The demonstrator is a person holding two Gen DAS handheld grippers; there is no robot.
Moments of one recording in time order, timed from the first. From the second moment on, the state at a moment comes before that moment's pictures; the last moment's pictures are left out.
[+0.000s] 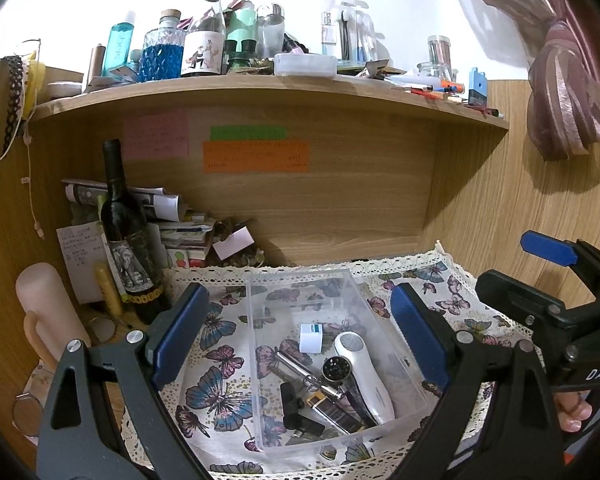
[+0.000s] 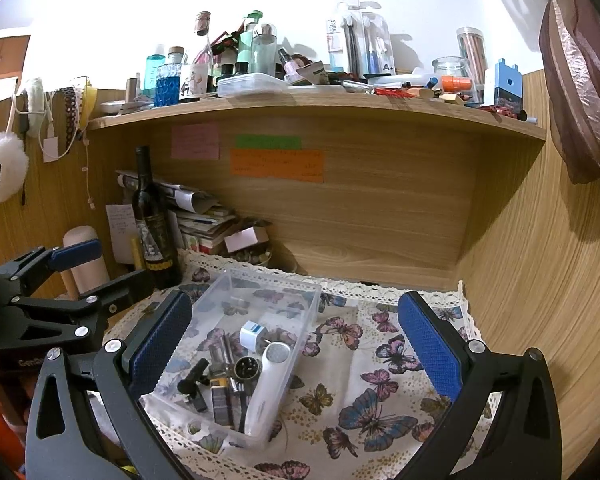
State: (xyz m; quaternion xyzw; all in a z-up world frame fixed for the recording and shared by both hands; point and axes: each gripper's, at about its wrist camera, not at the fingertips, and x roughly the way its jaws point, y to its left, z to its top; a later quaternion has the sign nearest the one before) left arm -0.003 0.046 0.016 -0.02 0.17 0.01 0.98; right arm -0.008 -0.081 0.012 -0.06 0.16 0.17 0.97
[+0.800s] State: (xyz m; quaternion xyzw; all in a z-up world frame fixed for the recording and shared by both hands) left arm 0.006 0.045 0.012 -0.01 0.18 0.00 0.98; right arm -0.006 -0.081 0.016 -0.07 0.15 0.16 0.97
